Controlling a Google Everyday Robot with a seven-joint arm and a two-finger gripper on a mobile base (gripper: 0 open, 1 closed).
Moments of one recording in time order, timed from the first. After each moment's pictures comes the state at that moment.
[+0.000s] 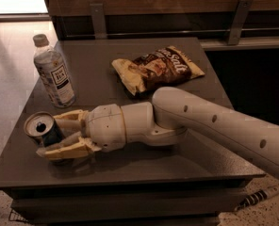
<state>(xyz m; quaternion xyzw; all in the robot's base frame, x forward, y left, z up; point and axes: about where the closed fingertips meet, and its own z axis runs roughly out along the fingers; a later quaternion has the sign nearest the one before) 0.384 0.174 0.884 -0.58 0.41 0.52 0.48</state>
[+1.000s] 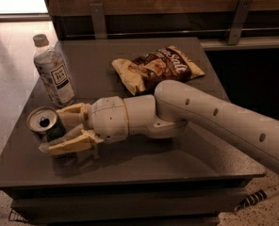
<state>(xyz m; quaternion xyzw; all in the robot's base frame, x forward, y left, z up) 0.394 0.169 0.896 -0.58 0.39 0.53 0.49</state>
